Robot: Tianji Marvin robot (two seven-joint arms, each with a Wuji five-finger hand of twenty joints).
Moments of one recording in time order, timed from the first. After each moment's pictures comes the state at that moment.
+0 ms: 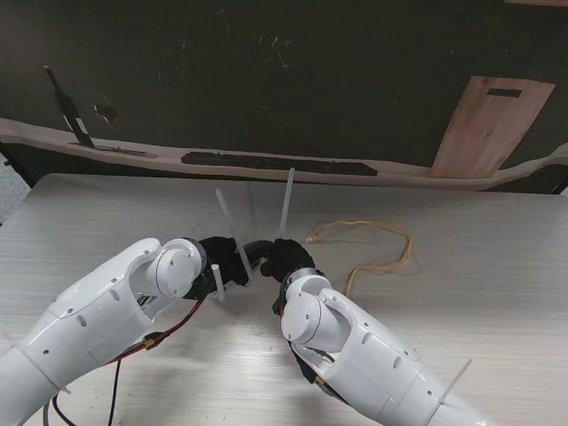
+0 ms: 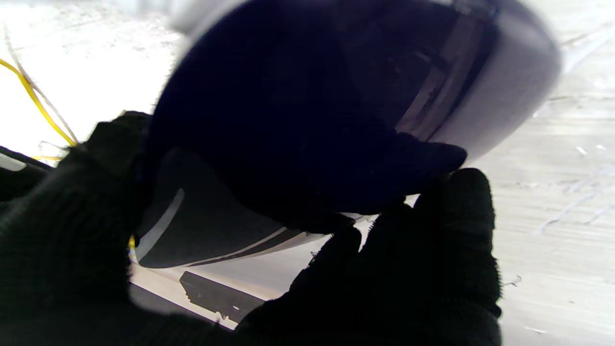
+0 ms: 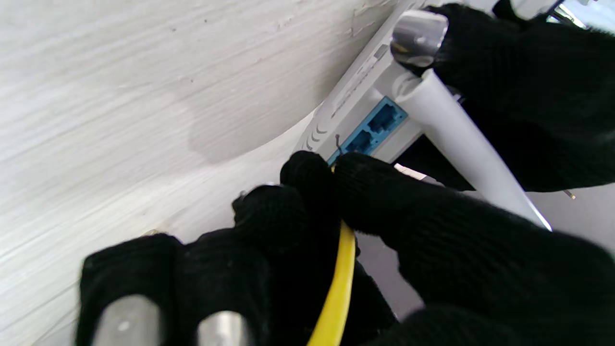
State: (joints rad) left arm 1.07 -1.03 -0.74 -1.40 0.54 0.32 -0.43; right arm -1.22 -1.32 0.70 -1.38 -0.31 0.49 -0.30; left_hand 0.46 -0.66 0.63 0.04 0.27 0.64 0.46 0.38 0.55 0.60 0.36 0.37 0.58 0.54 0.41 0.34 0.40 0.42 1.05 0.43; right_hand 0.60 -0.68 1.24 -0.15 0.99 0.31 1.20 0.48 1.30 0.23 1.22 0.62 1.35 0.22 1.77 0.84 1.18 0.38 1.88 0.74
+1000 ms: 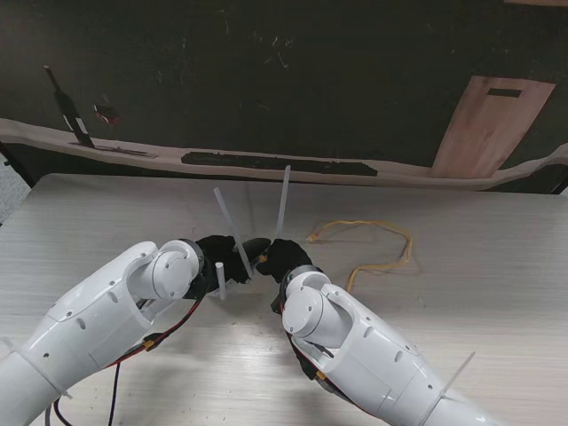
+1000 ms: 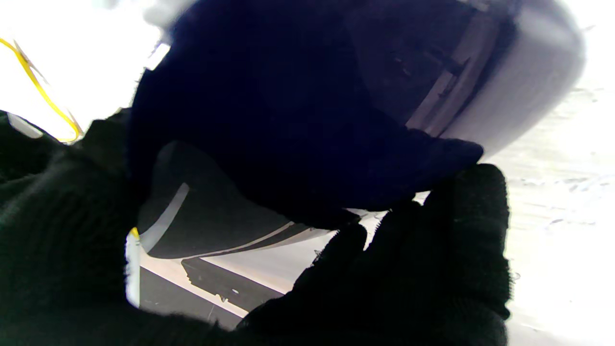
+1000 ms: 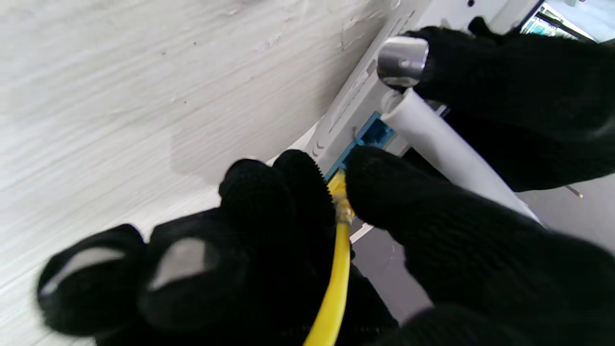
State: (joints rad) left arm 1.10 -1.04 -0.78 -1.38 0.53 0.28 -0.37; right arm -1.21 -1.32 0.71 -1.38 -0.25 0.48 -0.25; left_hand 0.46 -0.67 0.63 0.03 0.29 0.68 0.50 0.40 0.60 0.66 0.36 0.38 0.63 0.61 0.40 0.34 0.44 0.51 1.10 0.26; right_hand 0.58 -0.67 1.17 -0.18 0.93 0.37 1.16 0.28 1.28 0.29 1.14 0.49 1.32 0.35 1.52 0.59 1.10 0.62 1.74 0.48
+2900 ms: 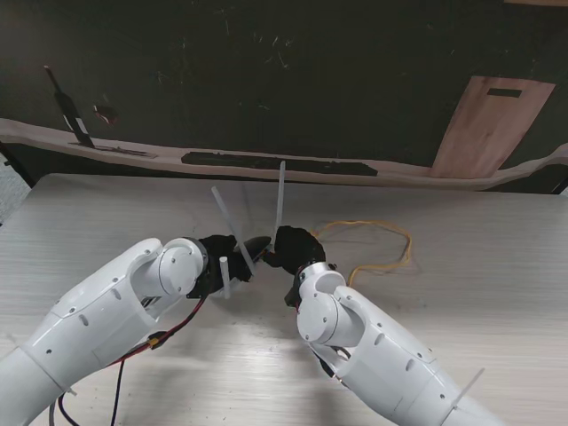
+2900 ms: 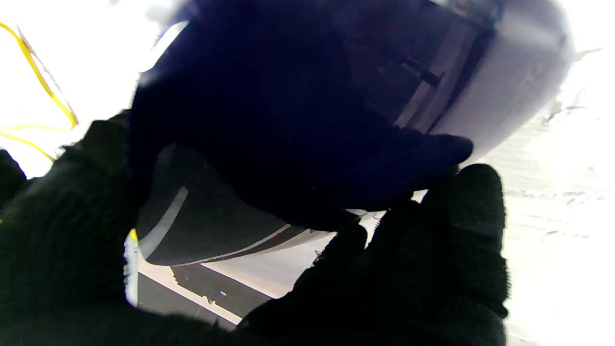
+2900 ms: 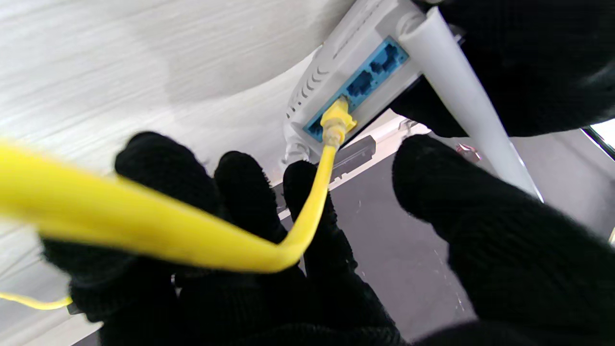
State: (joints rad) left arm 1.08 -1.05 -0.76 -1.40 0.49 0.37 -0.39; right arm -1.25 -1.28 0.75 -1.40 -0.42 0.35 -0.31; left_hand 0.46 -0.67 0.63 0.06 0.29 0.68 0.50 0.40 0.60 0.66 0.36 0.38 0.63 0.59 0.41 0.34 0.44 0.49 1.10 0.44; right_hand 0.43 -0.70 1.11 -0.12 0.71 0.34 1.01 0.39 1.04 0.41 1.05 0.43 1.26 0.43 1.13 0.38 0.98 0.64 1.50 0.38
